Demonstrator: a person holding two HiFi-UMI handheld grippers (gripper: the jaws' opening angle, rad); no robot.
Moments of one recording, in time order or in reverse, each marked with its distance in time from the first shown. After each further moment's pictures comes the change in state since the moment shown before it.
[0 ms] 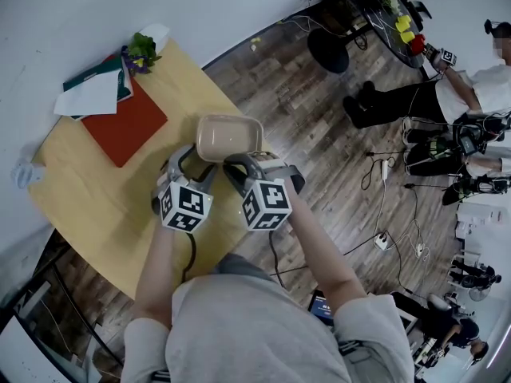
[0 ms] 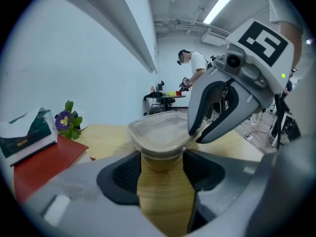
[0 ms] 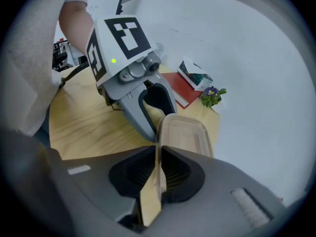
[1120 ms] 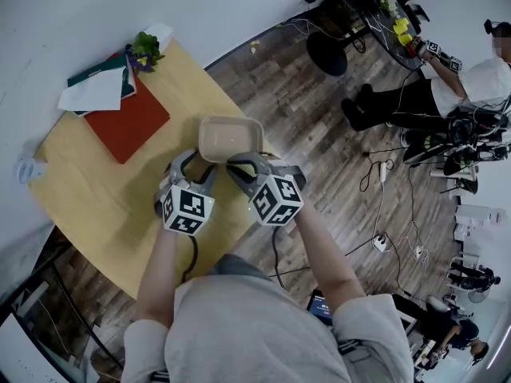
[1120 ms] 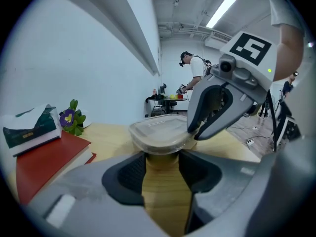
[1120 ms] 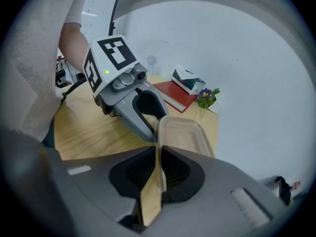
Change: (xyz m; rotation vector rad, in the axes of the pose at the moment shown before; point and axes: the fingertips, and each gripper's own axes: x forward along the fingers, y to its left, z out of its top) left arm -0.011 -0.008 -0.002 -0.038 -0.031 0.012; right arm -0.012 0.003 0.002 0.123 -0.128 0.032
